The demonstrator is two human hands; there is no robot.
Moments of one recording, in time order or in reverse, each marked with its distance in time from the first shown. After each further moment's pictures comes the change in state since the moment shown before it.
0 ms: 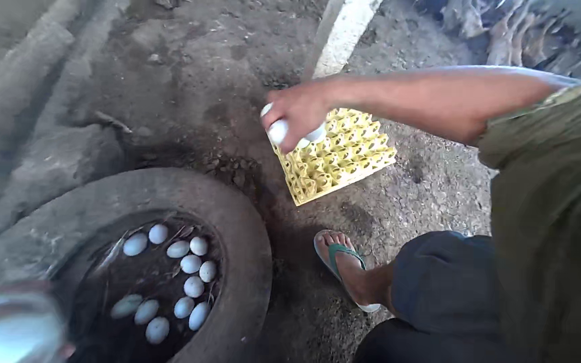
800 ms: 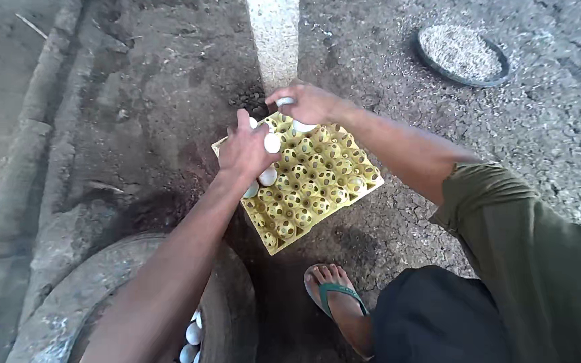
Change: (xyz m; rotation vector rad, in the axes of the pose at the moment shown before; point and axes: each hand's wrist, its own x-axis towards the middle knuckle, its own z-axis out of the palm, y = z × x) left_hand 0.480 -0.014 0.401 1.512 -0.223 -0.262; right_hand -0.096 0.240 0.077 0.589 0.521 0.444
